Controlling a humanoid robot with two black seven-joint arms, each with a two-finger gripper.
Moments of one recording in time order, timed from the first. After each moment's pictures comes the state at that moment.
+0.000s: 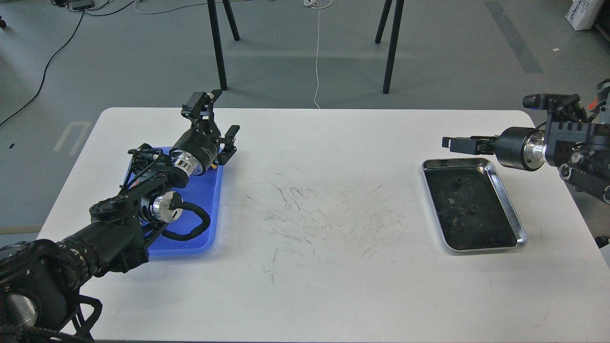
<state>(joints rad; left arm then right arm) -0.79 0.13 -0.45 -0.51 0.14 -0.24 -0.49 1.20 -0.60 -0.42 0.69 -1.06 0.14 0.49</state>
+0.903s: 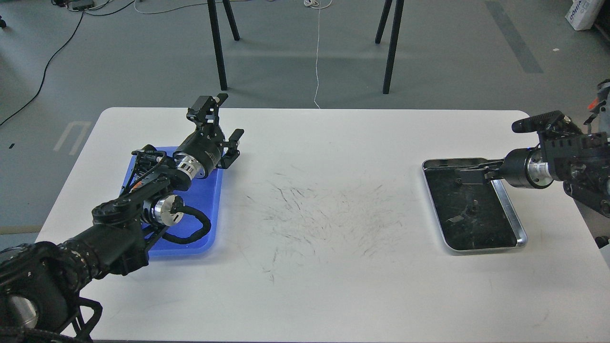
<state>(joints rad) -0.78 0.12 -0.45 -0.51 0.18 -0.25 -0.49 1.18 -0.54 -0.59 0.60 -1.13 0.16 0.49</state>
